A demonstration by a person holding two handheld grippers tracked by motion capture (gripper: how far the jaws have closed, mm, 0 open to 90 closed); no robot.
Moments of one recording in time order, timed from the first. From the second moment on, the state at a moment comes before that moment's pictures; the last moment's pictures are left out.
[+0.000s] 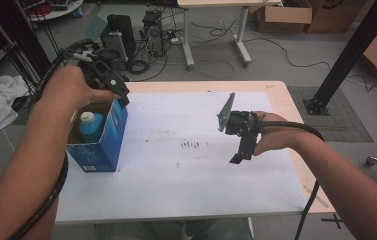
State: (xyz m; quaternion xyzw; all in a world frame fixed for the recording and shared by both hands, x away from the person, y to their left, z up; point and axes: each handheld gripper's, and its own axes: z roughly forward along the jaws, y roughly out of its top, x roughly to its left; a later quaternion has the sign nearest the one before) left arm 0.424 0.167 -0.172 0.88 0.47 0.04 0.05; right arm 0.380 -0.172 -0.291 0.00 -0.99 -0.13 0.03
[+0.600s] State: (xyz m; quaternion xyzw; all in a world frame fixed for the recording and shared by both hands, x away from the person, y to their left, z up) left arm 0.399 0.116 -0.197 0.98 0.18 0.00 0.04; right arm 0.378 -0.168 -0.282 0.00 -0.99 -0.11 0.02
